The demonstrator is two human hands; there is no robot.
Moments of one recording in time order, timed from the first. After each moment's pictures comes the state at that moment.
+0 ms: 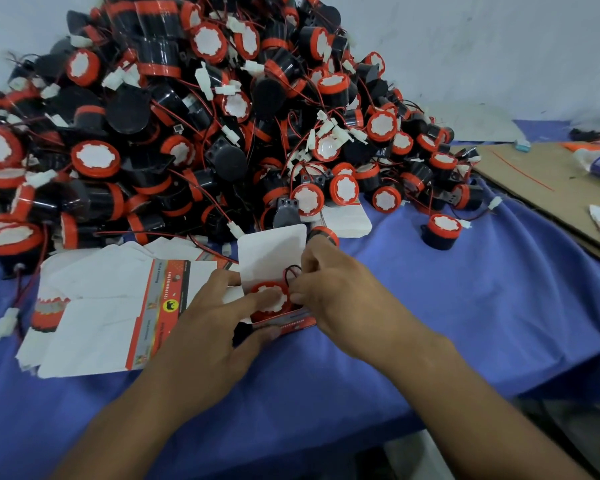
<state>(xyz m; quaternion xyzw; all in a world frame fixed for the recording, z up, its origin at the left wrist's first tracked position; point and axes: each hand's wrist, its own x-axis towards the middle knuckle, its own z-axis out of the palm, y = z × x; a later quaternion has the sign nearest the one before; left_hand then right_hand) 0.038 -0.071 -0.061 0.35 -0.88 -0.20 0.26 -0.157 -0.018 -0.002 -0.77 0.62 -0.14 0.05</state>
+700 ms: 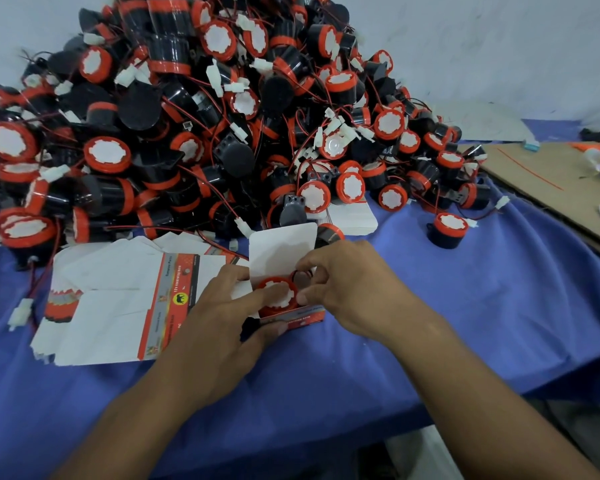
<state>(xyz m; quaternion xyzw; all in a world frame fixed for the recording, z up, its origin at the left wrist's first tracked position) 0.037 -0.067 -0.060 0.36 -0.88 -0.19 0.25 -0.159 -0.035 0.002 -0.66 0.71 -0.19 0.16</state>
